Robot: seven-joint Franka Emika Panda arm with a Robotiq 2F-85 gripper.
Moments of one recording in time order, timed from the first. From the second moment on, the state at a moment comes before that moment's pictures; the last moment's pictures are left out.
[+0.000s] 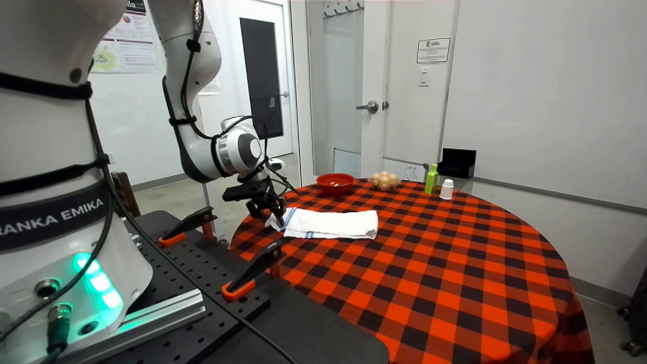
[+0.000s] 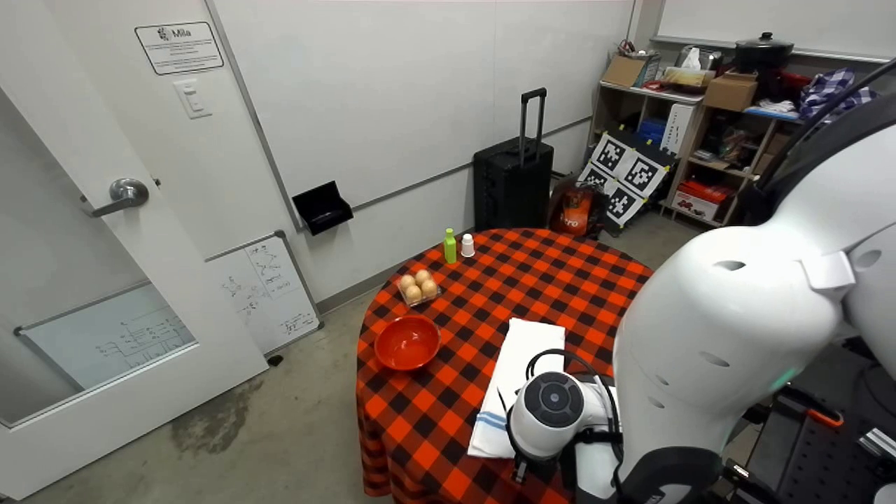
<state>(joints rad) 0.81 0.97 -0.28 -2.15 -0.04 3.17 0.29</state>
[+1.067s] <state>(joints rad) 0.83 0.98 -0.48 -2.06 -0.03 3.22 0.23</state>
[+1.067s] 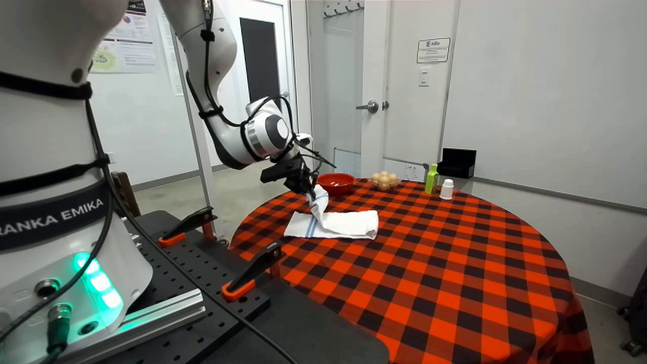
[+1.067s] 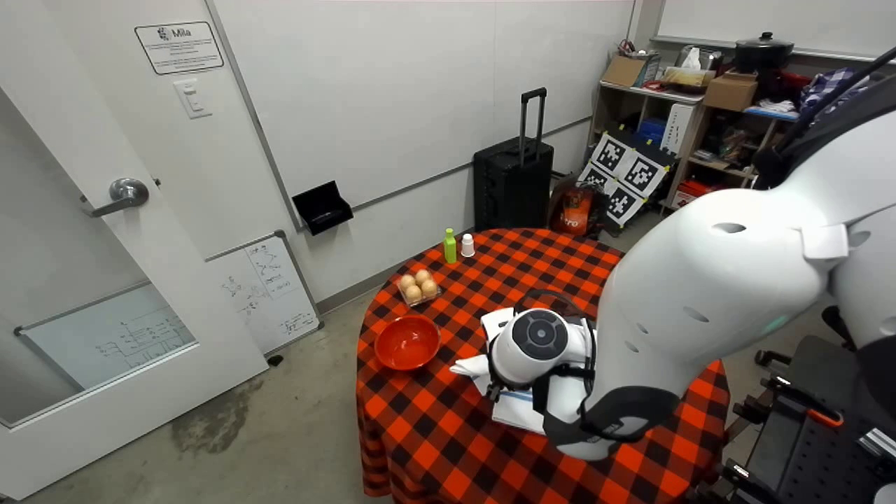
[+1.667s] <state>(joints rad) 0.76 0.99 -0.68 -2.00 -0.02 3.26 0.15</state>
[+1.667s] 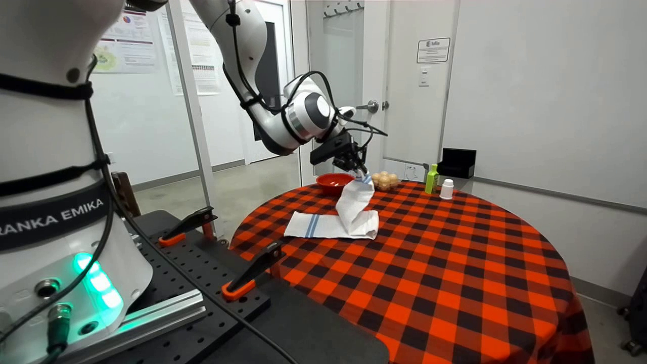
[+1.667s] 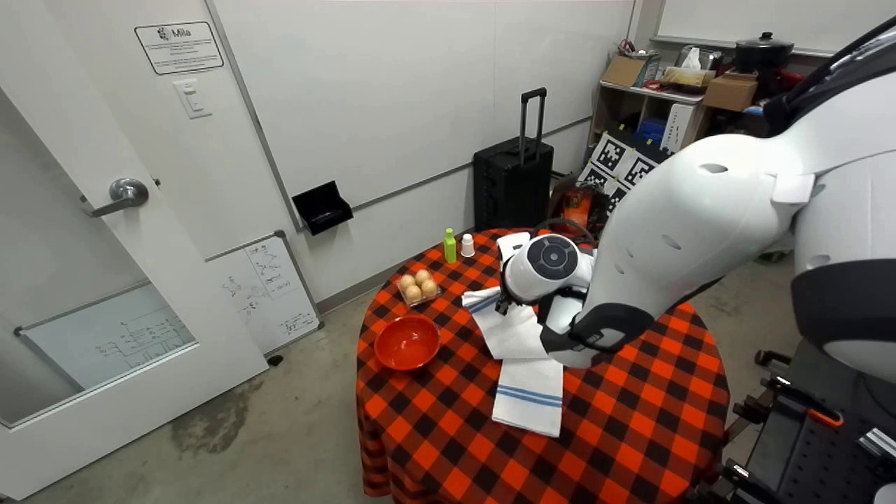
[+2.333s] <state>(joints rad) 0.62 1.03 -0.80 -1.89 0.05 3.26 0.15</state>
